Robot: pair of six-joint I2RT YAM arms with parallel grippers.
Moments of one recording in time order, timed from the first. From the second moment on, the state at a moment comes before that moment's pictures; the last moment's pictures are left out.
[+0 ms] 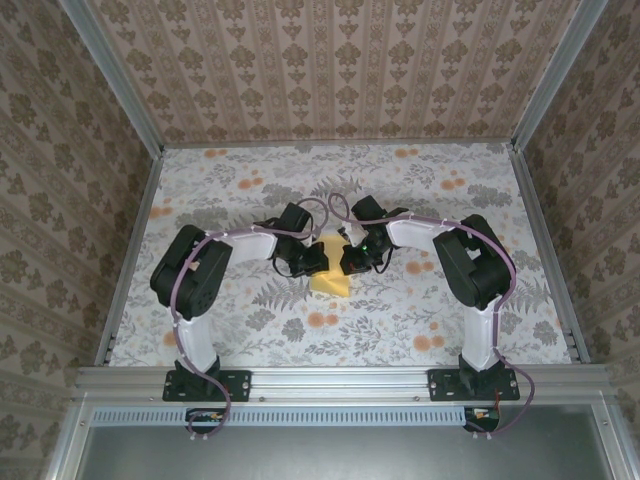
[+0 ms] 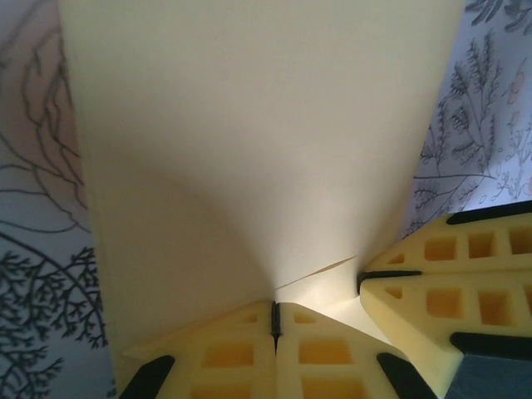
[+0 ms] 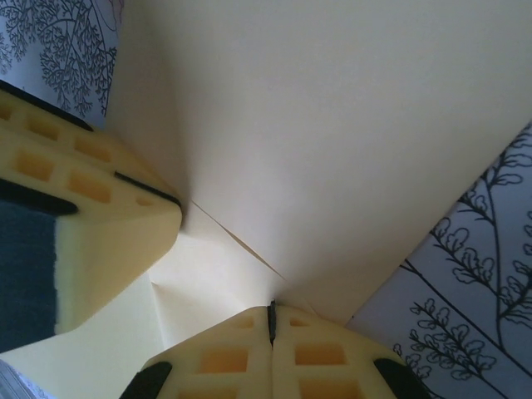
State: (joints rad) left arm -0.61 1.88 1.05 -0.32 0.52 -0.70; right arm 0.50 1.98 1.22 -0.56 -0.48 0.21
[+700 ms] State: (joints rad) left arm -0.62 1.84 0.92 -0.13 0.52 -0.75; right arm 0.57 1.72 1.09 -0.51 -0.46 0.58
